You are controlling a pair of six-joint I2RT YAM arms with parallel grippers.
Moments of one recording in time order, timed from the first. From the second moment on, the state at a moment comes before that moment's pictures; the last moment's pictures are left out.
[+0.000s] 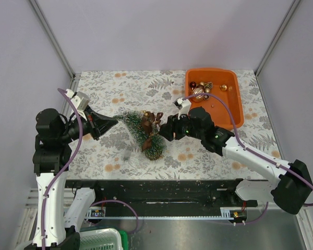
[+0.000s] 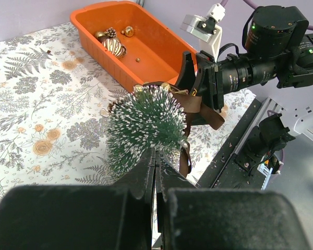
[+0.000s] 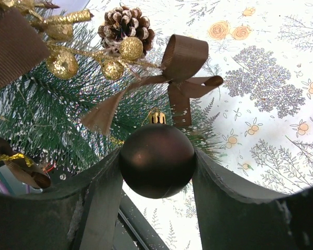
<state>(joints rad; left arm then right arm) 0.03 0.71 1.10 -0.57 0.96 -0.16 0.78 1.21 0.89 -0.07 -0.18 0.42</state>
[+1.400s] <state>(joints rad) 0.03 0.71 1.09 -0.56 0.96 -0.16 0.83 1.15 0.76 -0.03 -0.25 0.48</state>
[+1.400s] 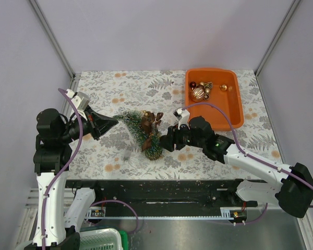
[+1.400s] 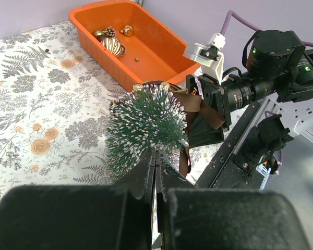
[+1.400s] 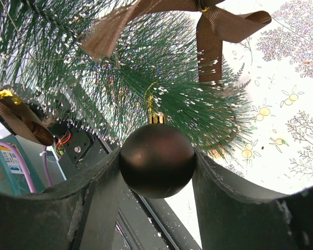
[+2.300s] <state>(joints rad) 0.03 0.71 1.09 -0.55 0.96 -0.17 0.83 1.15 0.76 -0.06 -0.19 0.48</state>
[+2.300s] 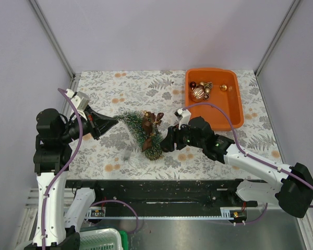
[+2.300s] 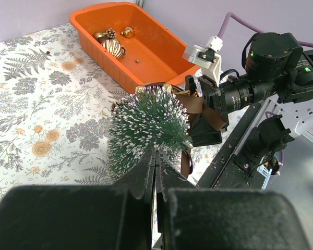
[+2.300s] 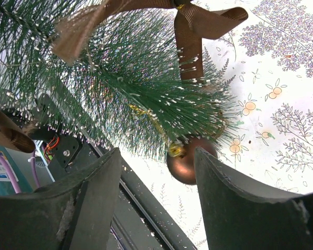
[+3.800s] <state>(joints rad) 0.03 0.71 1.09 -0.59 0.96 -0.13 0.09 2.28 2.05 -0.68 0.43 0.49</state>
